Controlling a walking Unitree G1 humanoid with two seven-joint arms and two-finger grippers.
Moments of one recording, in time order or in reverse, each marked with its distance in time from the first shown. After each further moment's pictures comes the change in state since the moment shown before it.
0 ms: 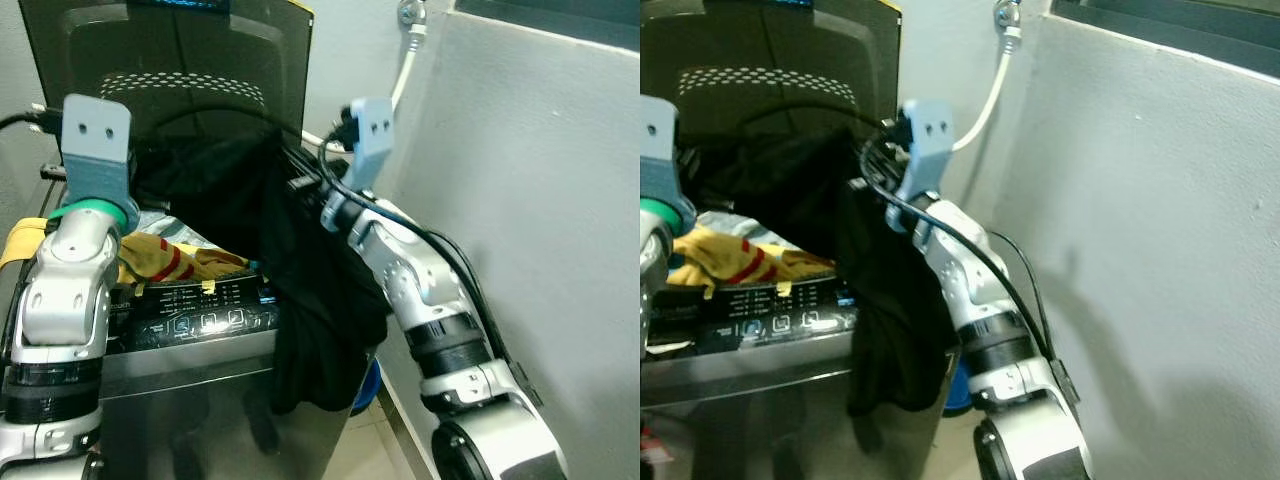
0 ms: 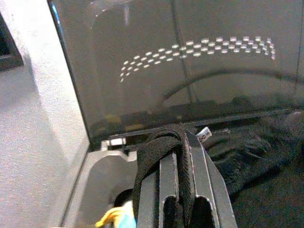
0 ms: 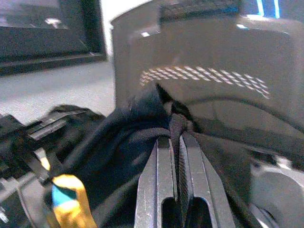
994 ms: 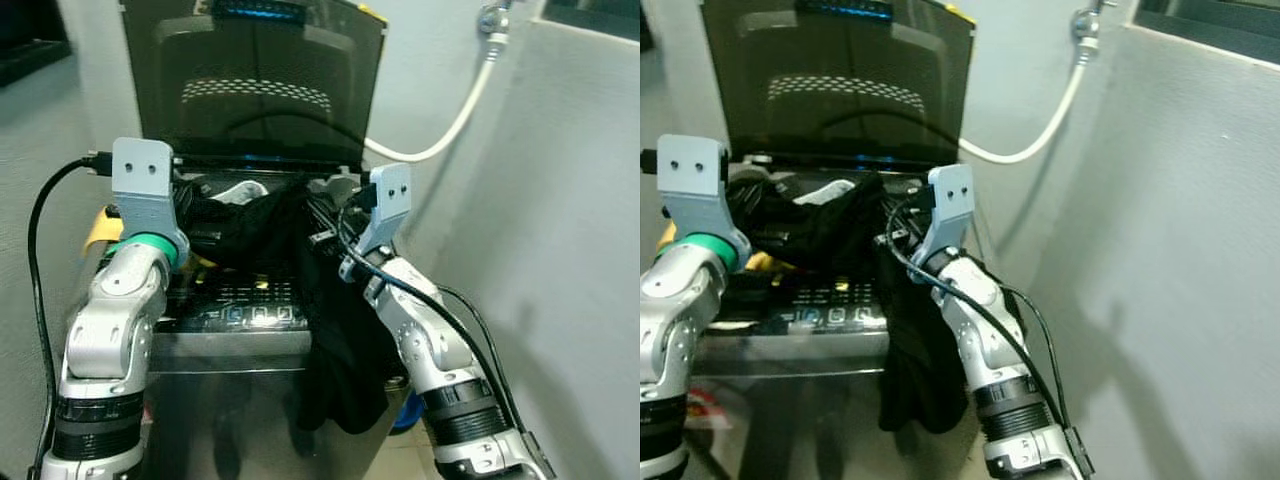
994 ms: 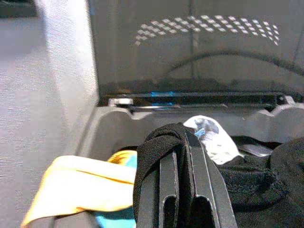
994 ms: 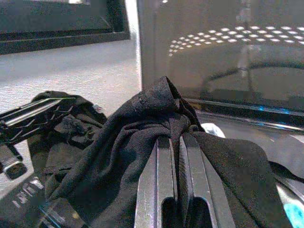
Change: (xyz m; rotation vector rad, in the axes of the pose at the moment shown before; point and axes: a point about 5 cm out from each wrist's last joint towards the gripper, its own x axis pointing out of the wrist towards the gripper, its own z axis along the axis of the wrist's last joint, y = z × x) left arm -0.027 -0.038 -0.022 -0.187 0.065 -0.138; right arm -0.052 -0.015 -0.041 -0.002 0.043 -0.122
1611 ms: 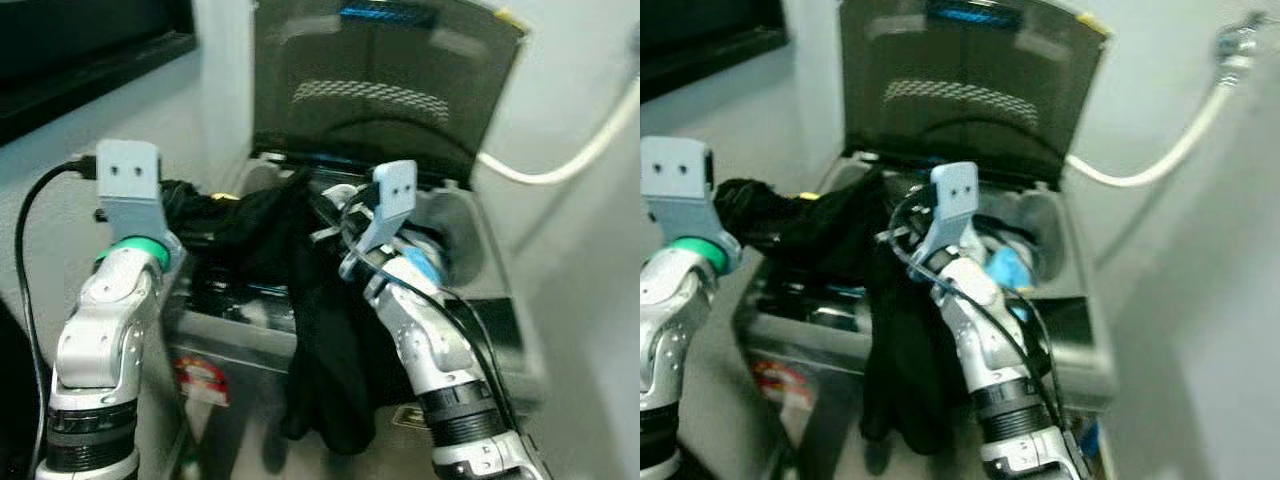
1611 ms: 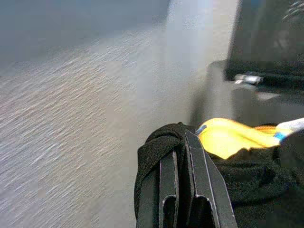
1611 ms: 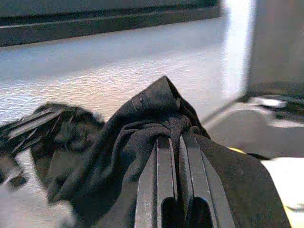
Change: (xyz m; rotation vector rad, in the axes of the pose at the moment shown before) left arm -0.005 0.003 -0.005 -0.014 0.023 0.013; right arm 0.001 0.004 0.001 0.012 -0.011 0.012
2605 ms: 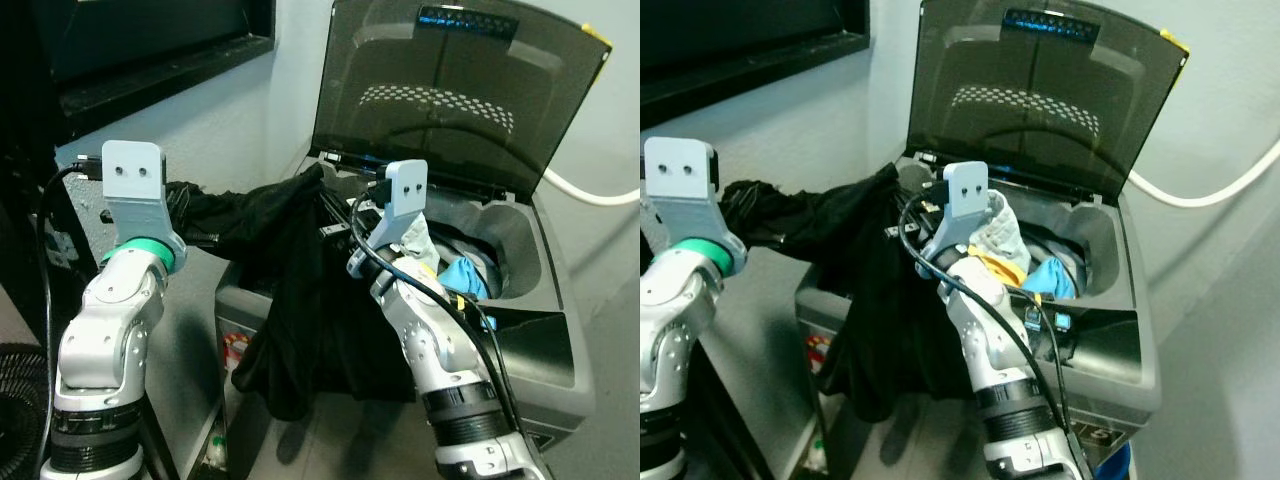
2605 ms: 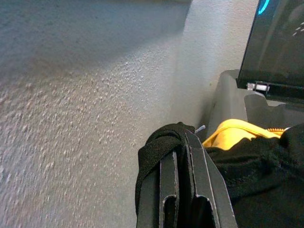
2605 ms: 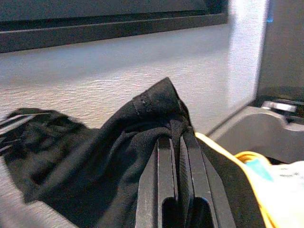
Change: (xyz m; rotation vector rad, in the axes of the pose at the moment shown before) left arm 0.000 -0.006 0.002 -0.015 0.003 -0.023; right arm -0.010 -0.016 0.000 0.008 -0.015 -0.108
